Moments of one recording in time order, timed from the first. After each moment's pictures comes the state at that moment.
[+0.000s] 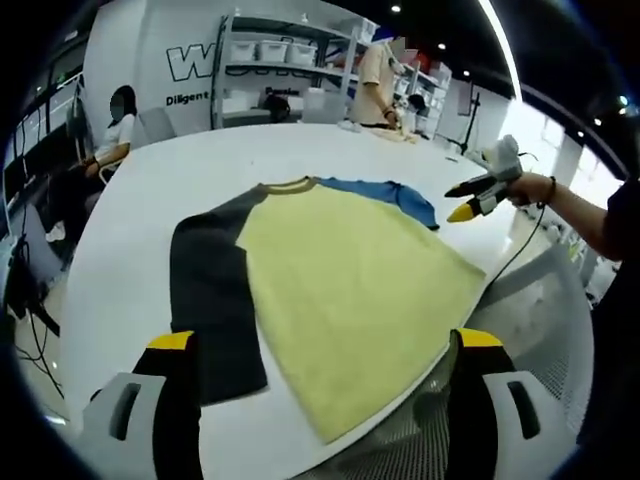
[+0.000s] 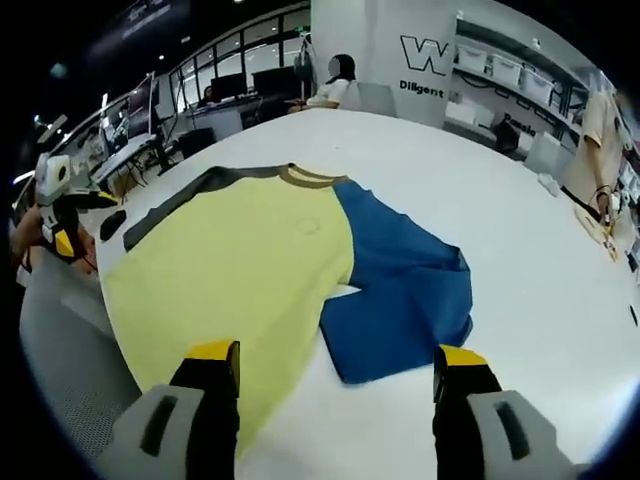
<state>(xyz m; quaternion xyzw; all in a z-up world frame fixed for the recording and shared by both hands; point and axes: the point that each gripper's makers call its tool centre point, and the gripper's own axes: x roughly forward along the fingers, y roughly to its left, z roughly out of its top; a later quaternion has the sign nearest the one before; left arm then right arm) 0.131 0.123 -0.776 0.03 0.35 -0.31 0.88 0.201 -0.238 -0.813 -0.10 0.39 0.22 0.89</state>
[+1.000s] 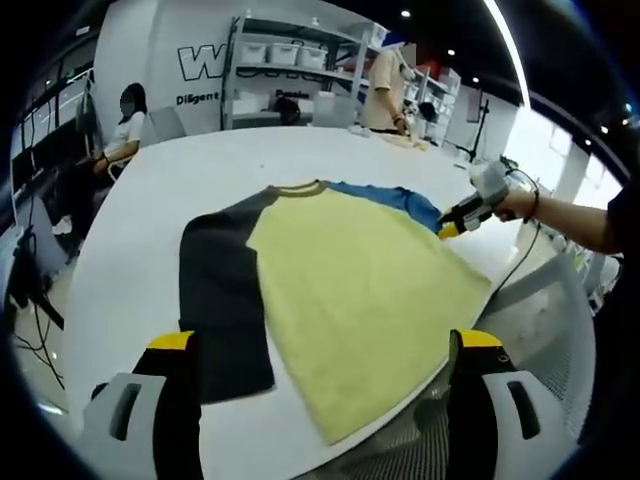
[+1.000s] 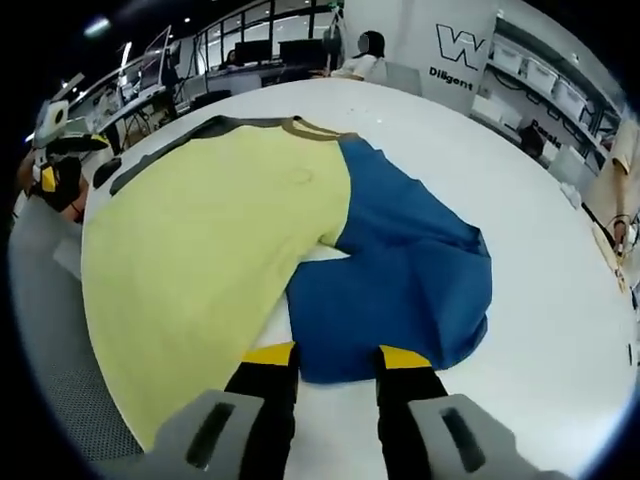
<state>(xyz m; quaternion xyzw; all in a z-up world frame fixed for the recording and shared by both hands) 0.134 0.131 -0.774 0.02 0.34 -0.29 0.89 0.210 -0.252 -0.866 -0.17 0.43 0.25 0.85</state>
